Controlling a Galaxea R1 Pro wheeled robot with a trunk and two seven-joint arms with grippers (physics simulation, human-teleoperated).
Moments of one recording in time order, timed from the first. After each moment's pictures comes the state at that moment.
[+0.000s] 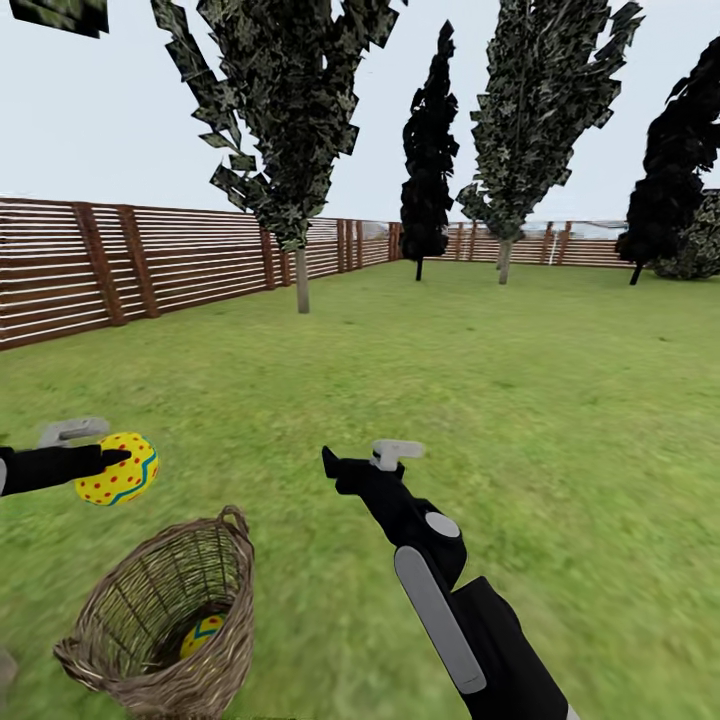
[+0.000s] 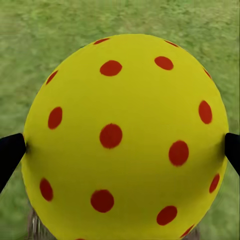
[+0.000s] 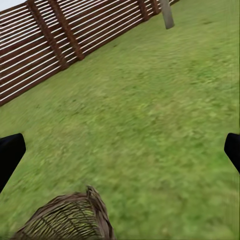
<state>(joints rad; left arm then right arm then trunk) -0.65 0.48 0.31 -1.29 0.04 1.04 -0.48 -0.44 0.17 0.50 -1.59 -0.50 0.47 -0.33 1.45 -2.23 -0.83</state>
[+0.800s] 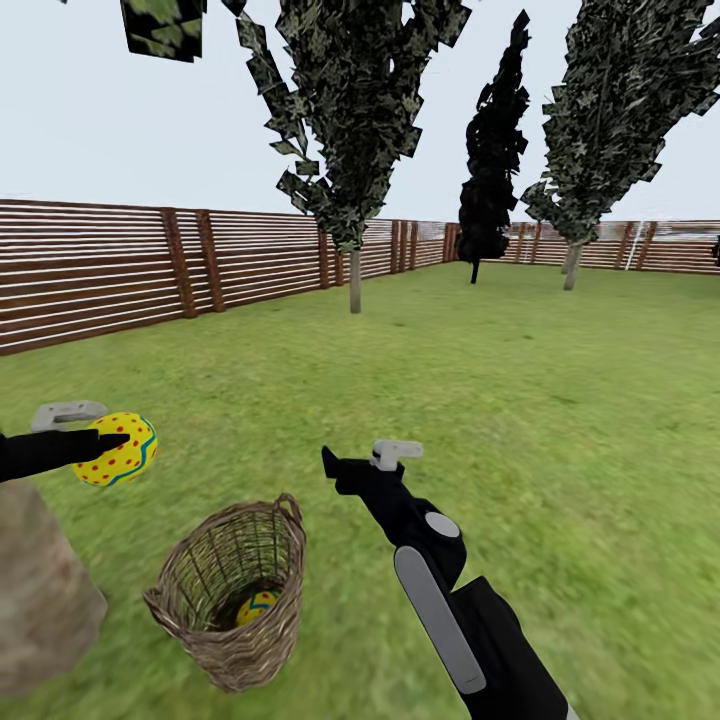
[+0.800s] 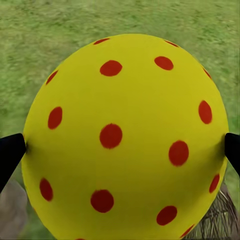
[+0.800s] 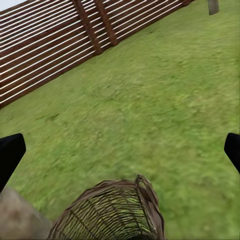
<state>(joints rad) -0.65 0.48 0.30 -1.41 0.04 1.04 -0.47 -0.44 0.17 0.50 -1.59 -0.50 0.47 -0.33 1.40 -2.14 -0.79</state>
